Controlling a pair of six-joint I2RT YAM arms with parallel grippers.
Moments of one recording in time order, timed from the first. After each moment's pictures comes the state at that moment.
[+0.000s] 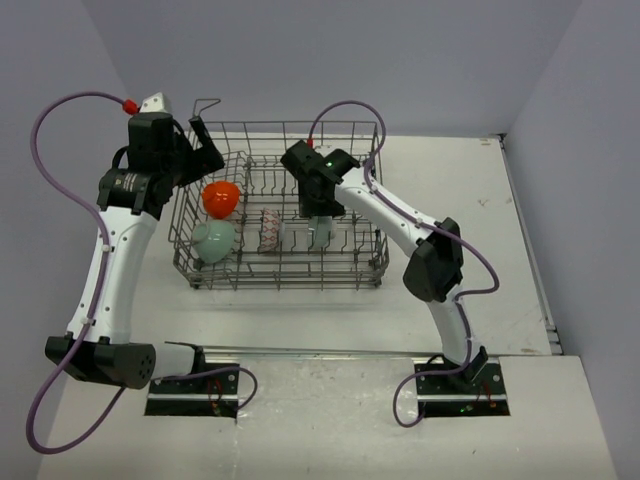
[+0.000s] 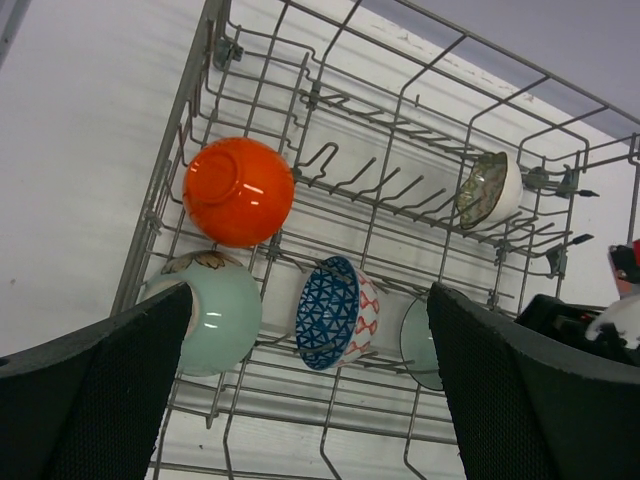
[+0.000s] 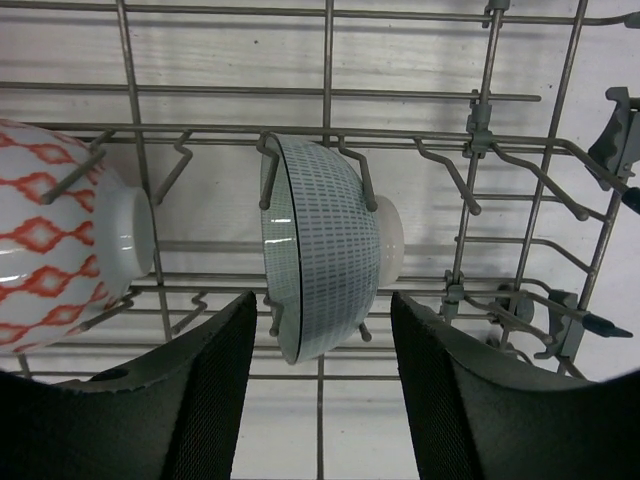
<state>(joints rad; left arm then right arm) -0.13 1.32 1.61 -0.86 -0.14 -0.49 0.79 2.17 2.21 -1.20 0.36 0.70</state>
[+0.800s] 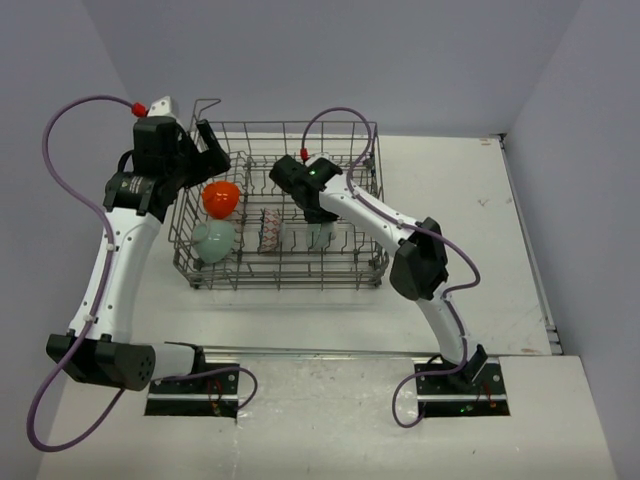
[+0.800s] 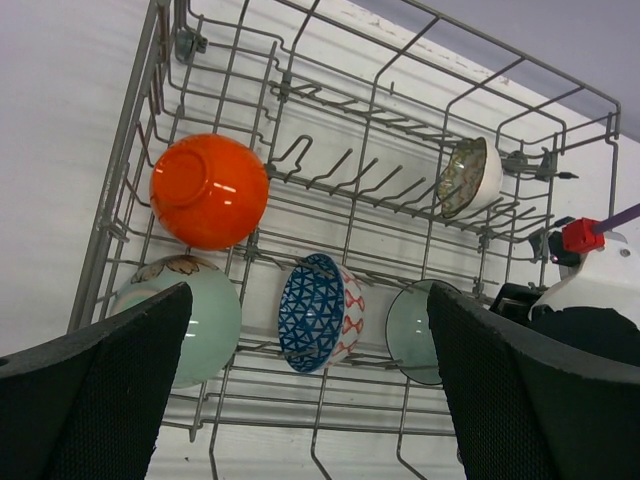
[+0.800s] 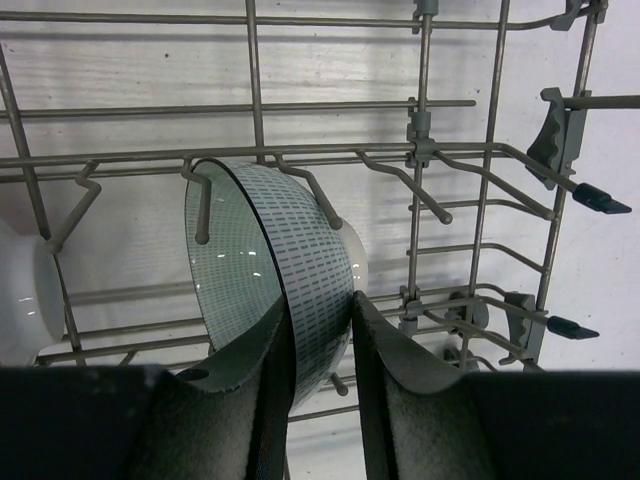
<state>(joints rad) -0.13 1.31 1.55 -0.78 -0.07 -0.49 0.83 2.27 2.24 -1.27 0.55 0.73</state>
